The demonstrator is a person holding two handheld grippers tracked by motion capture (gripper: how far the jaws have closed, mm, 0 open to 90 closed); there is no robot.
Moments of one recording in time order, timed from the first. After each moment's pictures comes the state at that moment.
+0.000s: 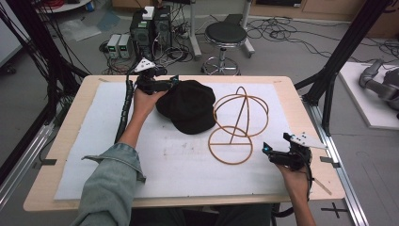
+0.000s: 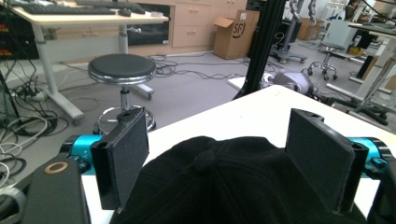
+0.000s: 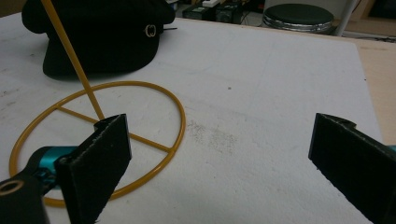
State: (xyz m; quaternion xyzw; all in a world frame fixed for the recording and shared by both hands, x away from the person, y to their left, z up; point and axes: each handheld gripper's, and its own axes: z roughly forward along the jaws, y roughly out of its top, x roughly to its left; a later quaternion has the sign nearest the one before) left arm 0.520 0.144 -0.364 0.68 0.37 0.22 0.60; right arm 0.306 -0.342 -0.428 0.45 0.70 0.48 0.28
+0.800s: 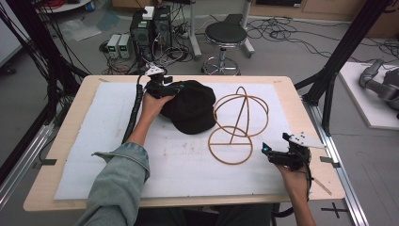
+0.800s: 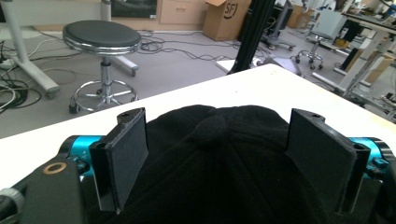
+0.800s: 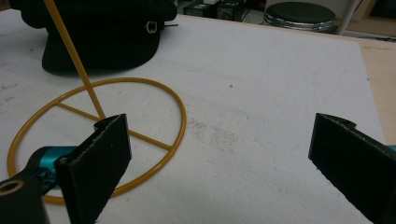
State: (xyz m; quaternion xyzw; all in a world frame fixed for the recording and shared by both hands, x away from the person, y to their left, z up) left arm 0.541 0.128 -0.399 0.69 0.37 0.17 0.59; right arm 0.307 -0.340 -0.429 0.44 0.71 0.48 0.28
